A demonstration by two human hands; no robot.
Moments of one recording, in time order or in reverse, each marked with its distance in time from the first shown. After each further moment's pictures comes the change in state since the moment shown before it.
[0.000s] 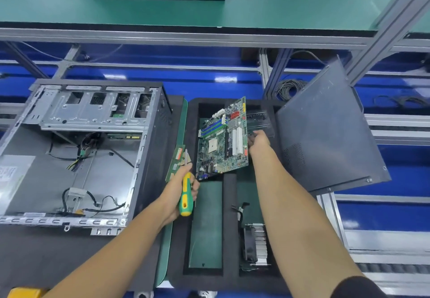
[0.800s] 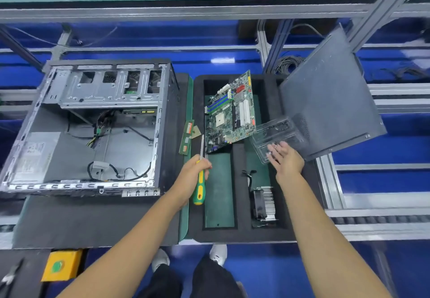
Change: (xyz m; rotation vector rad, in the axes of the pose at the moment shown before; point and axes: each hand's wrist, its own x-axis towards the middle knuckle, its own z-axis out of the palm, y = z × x) left_hand -0.044 -0.025 -0.019 0.382 -0.037 0.195; right_hand -0.072 0.075 -0.132 0.232 0.029 -0.167
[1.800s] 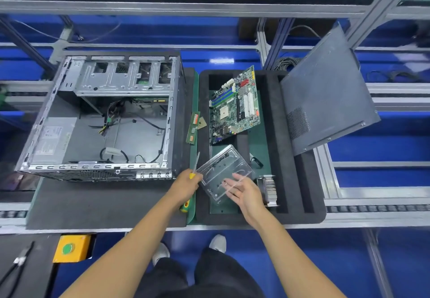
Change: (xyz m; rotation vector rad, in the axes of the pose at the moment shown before) left_hand -0.015 -0.077 -0.039 0.352 0.083 -0.157; right_hand -0.098 0.129 -0.047 -0.367 -0.415 0.158
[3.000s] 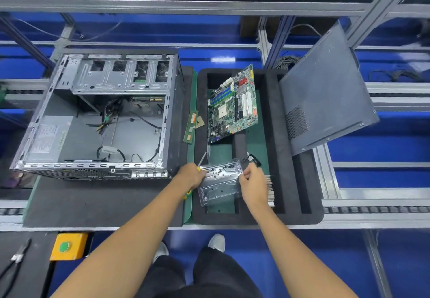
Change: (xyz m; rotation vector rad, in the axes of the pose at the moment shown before) left_hand 0.013 0.053 0.012 0.543 -0.016 -0.155; right_hand 0.027 -0.018 -0.018 -1.099 0.337 -0.438
